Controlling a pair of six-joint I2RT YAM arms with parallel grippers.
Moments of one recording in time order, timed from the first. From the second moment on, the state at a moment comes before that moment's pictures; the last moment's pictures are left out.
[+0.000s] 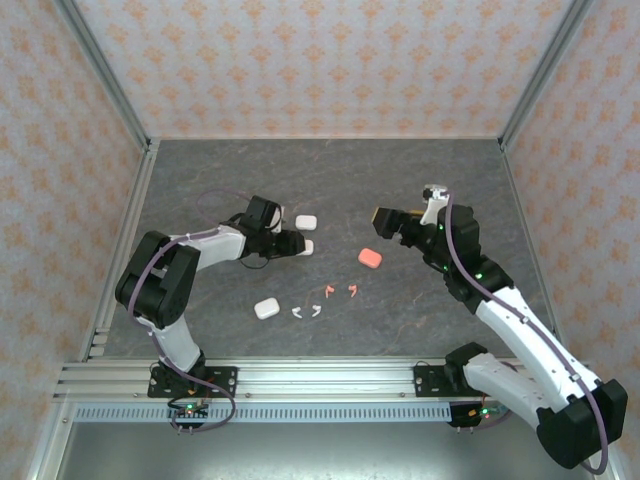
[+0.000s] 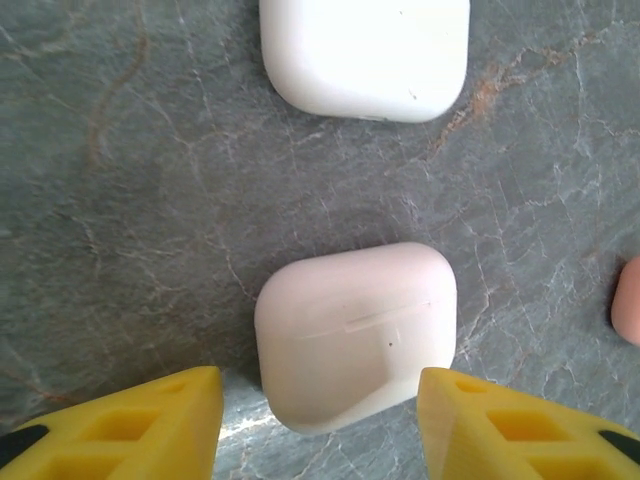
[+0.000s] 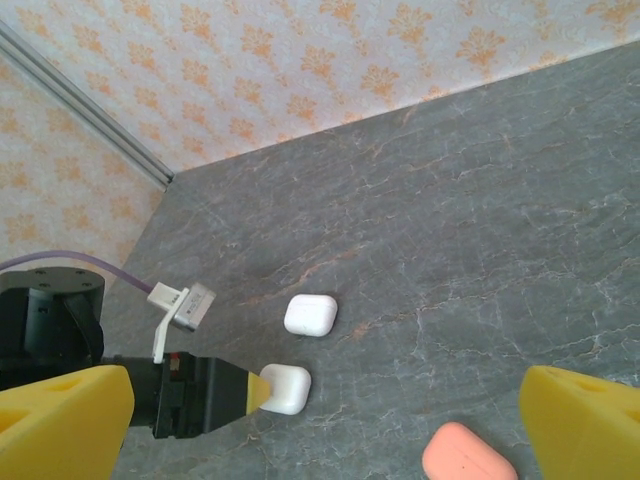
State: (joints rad) left arm -0.36 1.75 0.93 -0.18 0.32 -0.54; right arm 0.42 0.88 0.76 -0.22 -0.09 0.51
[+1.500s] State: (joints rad) left arm -0.08 1.21 0.74 -0.23 0.18 -0.57; right arm 1.14 1.84 1.24 -0.40 -0.17 -0.45
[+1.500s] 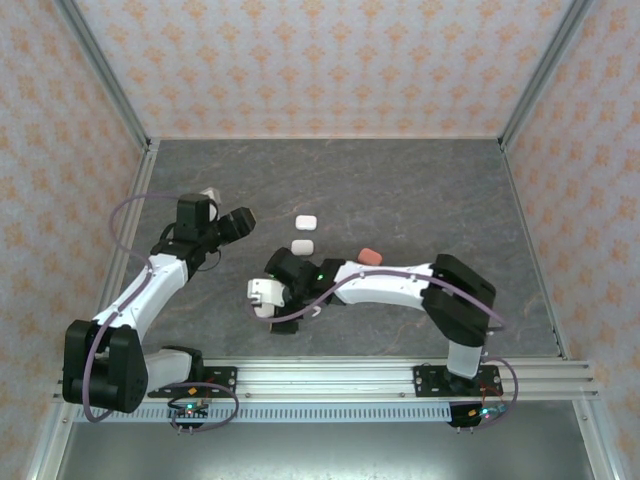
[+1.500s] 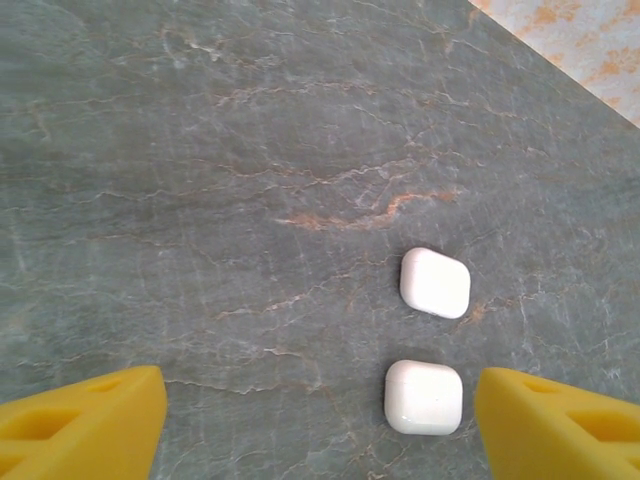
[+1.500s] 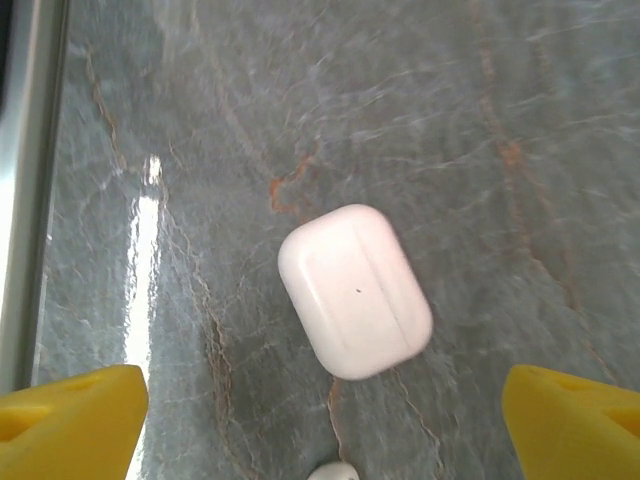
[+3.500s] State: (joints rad) left arm -0.05 1.20 0.96 -0.20 0.63 -0.67; right arm 0.78 1.52 1.22 -0.42 -0.24 -0.32
